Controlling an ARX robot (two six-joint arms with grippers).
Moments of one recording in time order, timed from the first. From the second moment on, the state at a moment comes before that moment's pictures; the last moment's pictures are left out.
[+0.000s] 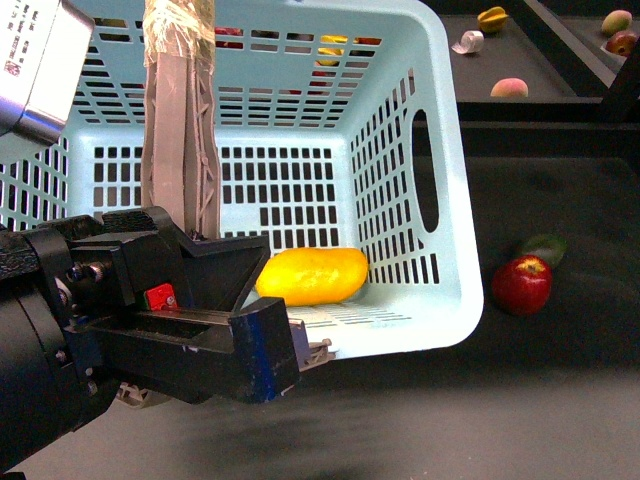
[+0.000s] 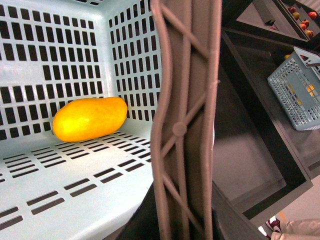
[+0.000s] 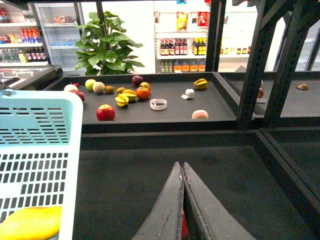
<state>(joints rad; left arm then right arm) -0.62 1.38 0.27 0.80 -0.04 -0.45 0.00 0.18 0.00 0.18 0.00 0.00</state>
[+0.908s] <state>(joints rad) -0.62 1.38 0.27 0.80 -0.04 -0.45 0.00 0.01 0.01 0.00 0.00 0.00</state>
